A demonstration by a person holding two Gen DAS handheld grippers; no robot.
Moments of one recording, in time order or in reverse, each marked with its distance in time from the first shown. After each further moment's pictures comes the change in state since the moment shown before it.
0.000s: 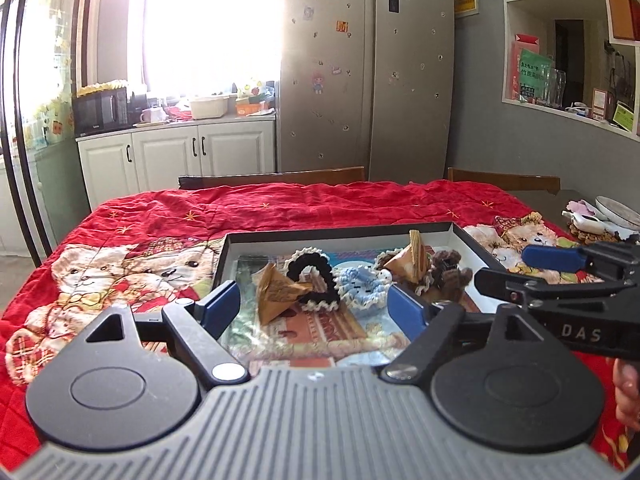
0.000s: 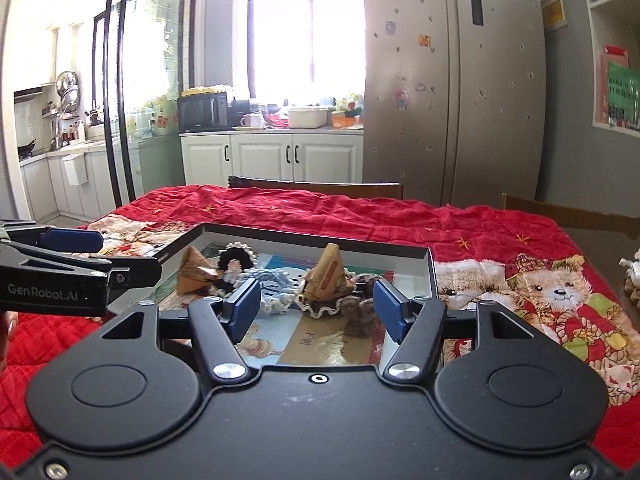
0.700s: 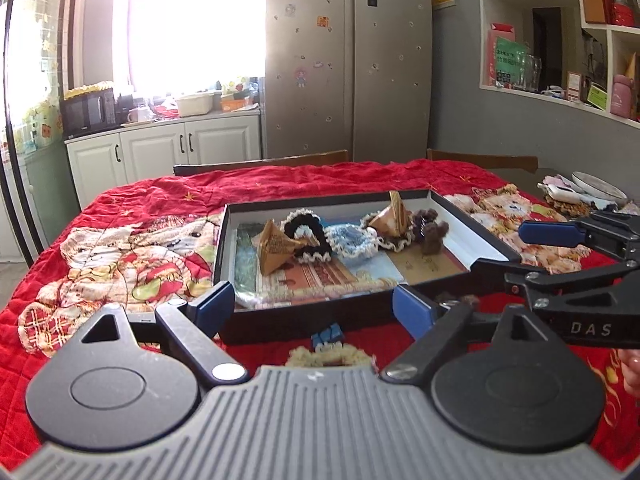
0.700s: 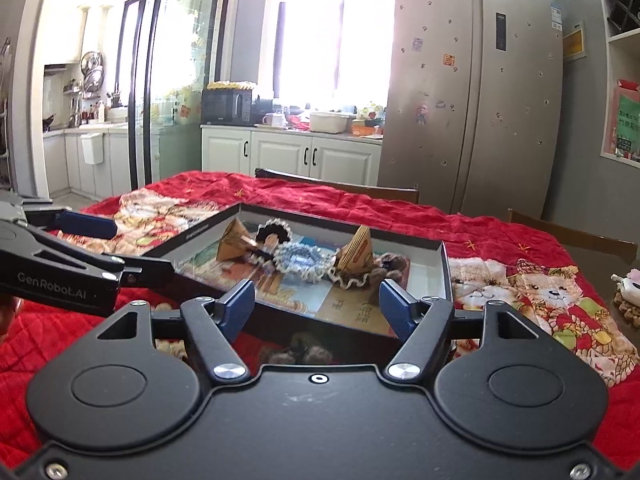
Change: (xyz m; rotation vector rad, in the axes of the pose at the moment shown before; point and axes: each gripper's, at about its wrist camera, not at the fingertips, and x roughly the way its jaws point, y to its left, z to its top) left arm -0.039 0.006 -0.038 0.045 0.016 -0.050; right arm -0.051 0.035 -0.031 -0.102 -0.012 0.020
